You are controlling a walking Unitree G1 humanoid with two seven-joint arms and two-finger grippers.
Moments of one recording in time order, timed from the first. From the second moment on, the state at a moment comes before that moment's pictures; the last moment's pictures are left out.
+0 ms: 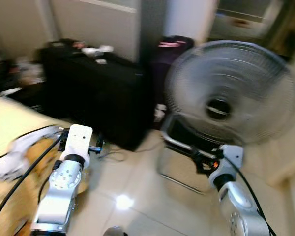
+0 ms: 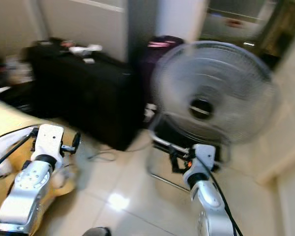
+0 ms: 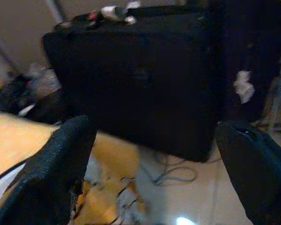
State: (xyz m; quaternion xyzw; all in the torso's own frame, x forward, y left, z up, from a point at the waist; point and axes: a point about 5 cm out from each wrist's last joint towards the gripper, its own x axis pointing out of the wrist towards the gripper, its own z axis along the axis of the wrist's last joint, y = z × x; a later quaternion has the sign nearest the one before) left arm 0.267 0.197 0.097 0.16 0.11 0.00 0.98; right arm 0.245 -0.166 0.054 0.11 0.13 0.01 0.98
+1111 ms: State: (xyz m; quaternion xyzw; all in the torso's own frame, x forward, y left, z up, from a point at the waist) left arm 0.303 0.214 0.135 0.12 0.11 -0.05 0.99; right arm 0.288 -0.140 0.062 0.17 0.10 0.01 0.98
